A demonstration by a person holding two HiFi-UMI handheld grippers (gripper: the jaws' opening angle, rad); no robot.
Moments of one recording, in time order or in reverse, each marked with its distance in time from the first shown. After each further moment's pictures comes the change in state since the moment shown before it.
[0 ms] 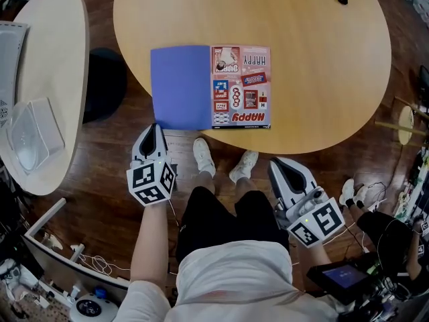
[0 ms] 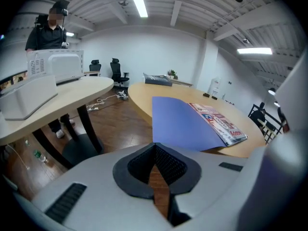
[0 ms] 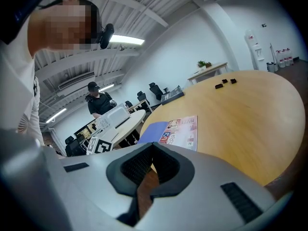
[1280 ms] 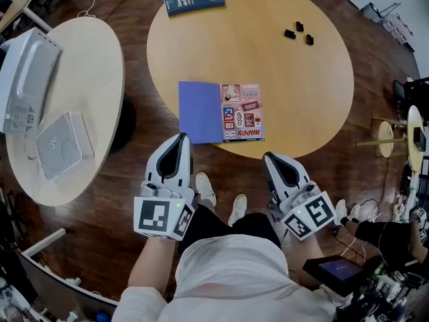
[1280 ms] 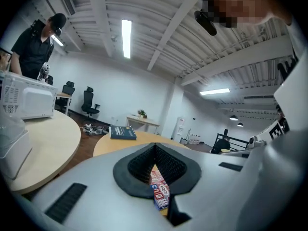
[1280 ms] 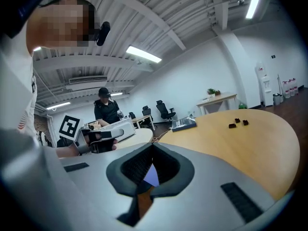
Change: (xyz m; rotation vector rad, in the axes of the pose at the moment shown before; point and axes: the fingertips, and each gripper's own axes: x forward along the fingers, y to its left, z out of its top) left arm -0.190 -0.081 0.203 0.049 -0.449 -0.401; right arm -0.014 0.114 0.104 -0.206 -0.208 -0.021
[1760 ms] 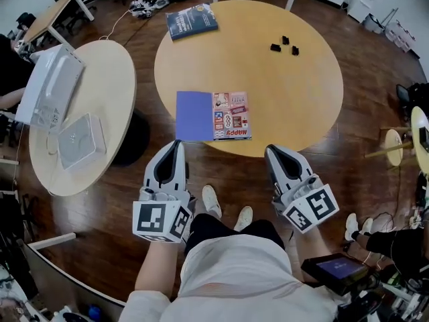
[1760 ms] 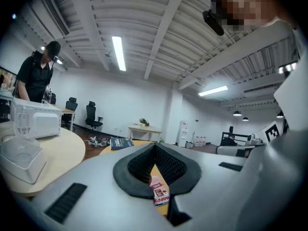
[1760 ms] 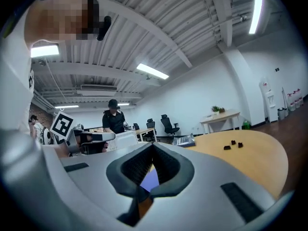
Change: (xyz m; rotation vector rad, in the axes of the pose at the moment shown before) left arm -0.069 -0.098 0.045 0.078 -0.074 0.073; right arm -0.102 0.000 0.062 -0.098 -0.155 0.044
